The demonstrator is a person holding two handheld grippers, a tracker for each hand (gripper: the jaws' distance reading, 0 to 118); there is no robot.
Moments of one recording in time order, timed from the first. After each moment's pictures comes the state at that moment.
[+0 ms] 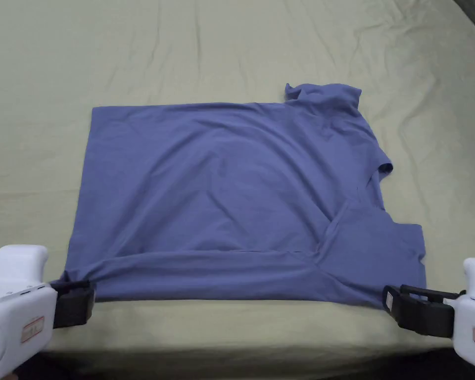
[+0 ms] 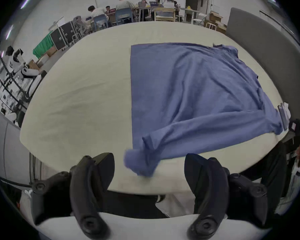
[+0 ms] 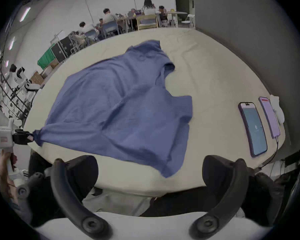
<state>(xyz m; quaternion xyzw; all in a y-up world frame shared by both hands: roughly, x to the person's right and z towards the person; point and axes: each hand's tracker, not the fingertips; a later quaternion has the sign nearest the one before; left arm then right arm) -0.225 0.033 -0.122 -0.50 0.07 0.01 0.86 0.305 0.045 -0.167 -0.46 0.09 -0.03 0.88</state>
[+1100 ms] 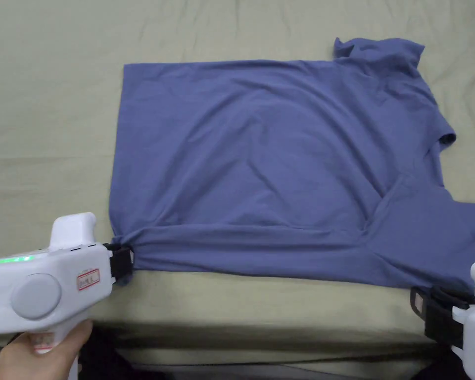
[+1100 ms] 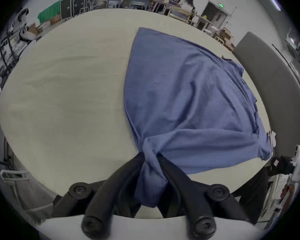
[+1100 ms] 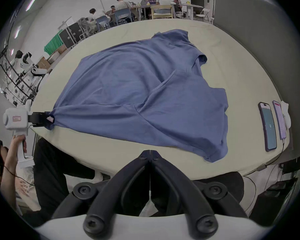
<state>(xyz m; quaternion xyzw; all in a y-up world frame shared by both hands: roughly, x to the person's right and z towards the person) -0.245 -0.021 -0.157 -0.51 0.05 0.14 0.85 0.230 0.043 -0.159 -0.51 0.13 0.00 0.85</state>
